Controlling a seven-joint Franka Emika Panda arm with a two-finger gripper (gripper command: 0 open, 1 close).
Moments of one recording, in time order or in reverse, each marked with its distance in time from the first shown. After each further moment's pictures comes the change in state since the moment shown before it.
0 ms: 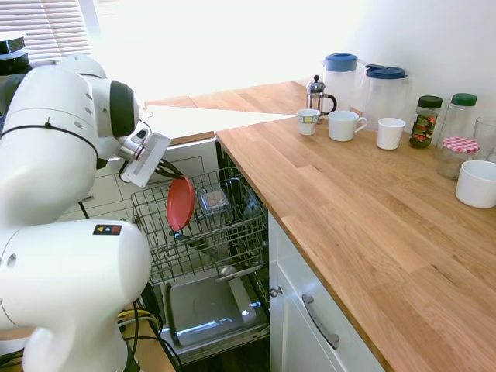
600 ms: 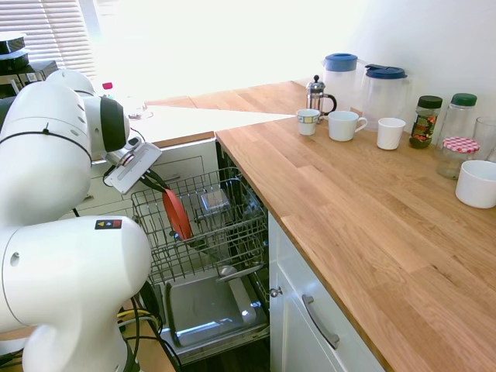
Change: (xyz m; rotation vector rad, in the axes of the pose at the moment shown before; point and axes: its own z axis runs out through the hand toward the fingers) arm -0.015 -0.031 -0.015 0.045 -0.202 -0.077
